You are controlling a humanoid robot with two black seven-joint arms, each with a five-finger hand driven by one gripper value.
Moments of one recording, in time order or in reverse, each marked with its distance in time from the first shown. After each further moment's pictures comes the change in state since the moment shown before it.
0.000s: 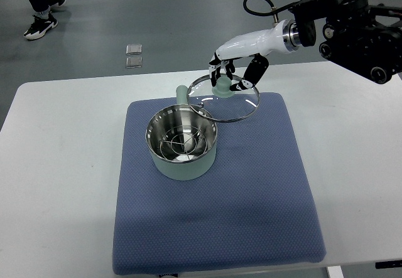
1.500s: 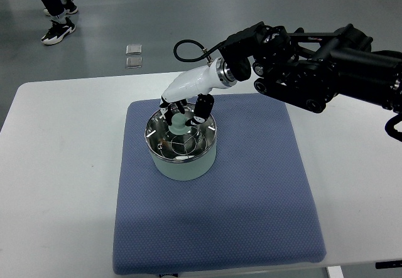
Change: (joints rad) left arm 0.000 0.000 0.000 0.002 0.001 -0.002 0.000; right arm 0.017 0.282 -0.037 0.002 -0.096 -0.010 -0.098
